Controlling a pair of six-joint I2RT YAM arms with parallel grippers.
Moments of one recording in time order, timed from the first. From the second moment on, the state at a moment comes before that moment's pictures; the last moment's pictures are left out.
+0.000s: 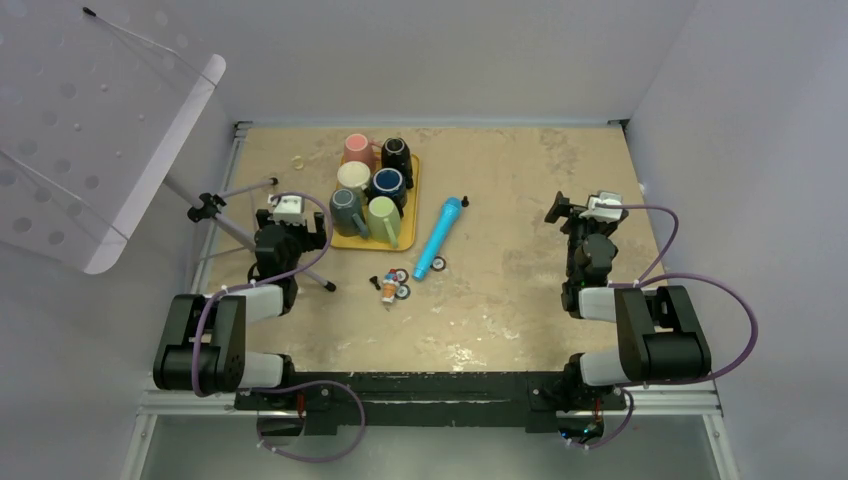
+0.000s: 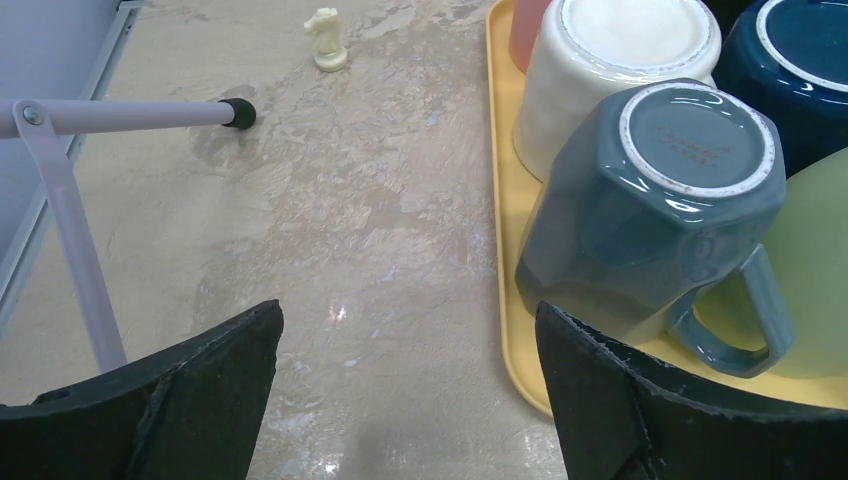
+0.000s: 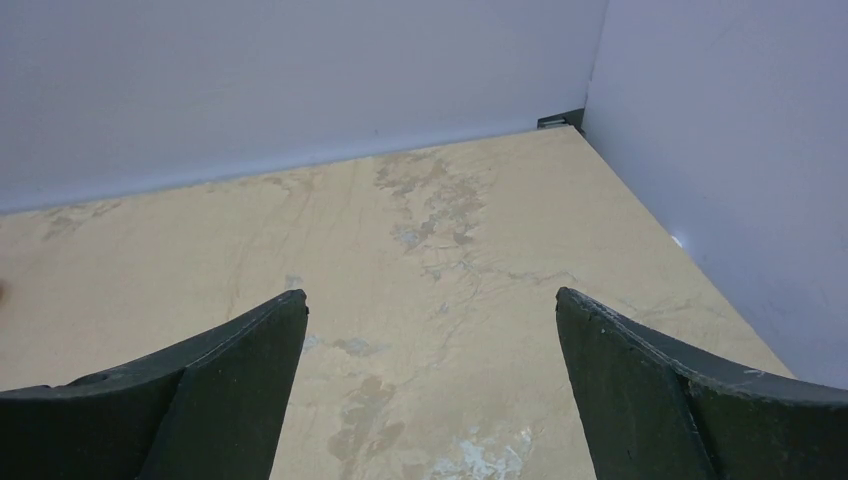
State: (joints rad) left arm -0.03 1.36 0.33 0.82 -0.03 0.04; right arm 0.04 1.41 0.29 1.27 0.25 0.04
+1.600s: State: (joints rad) left arm -0.68 1.83 1.31 -0.67 -0.06 1.65; right arm 0.05 1.15 0.48 0.75 -0.31 0.16
